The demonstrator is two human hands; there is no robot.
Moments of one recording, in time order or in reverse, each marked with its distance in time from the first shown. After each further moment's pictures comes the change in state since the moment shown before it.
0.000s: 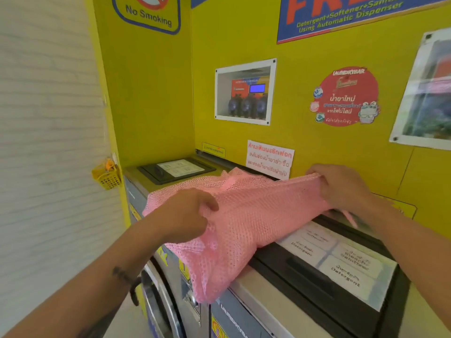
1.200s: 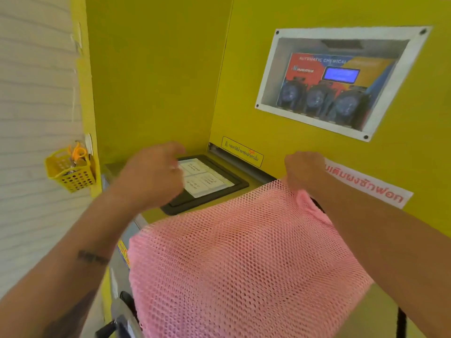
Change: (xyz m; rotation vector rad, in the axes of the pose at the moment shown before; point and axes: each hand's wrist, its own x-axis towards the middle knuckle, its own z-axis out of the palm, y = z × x) left_hand 0.224 -0.255 -0.077 -0.163 0.309 -0.145; right_hand 0.313 -0.170 0.198 -0.873 -0.271 -0.006
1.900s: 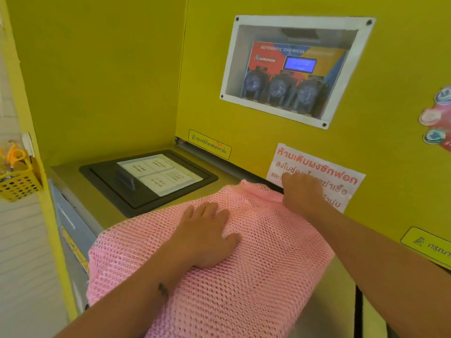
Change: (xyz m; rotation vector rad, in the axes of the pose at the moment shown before) left_hand -0.023 0.034 0.157 0.392 -0.556 0.312; right_hand -0.072 0.026 0.057 0.239 -0.034 0.149
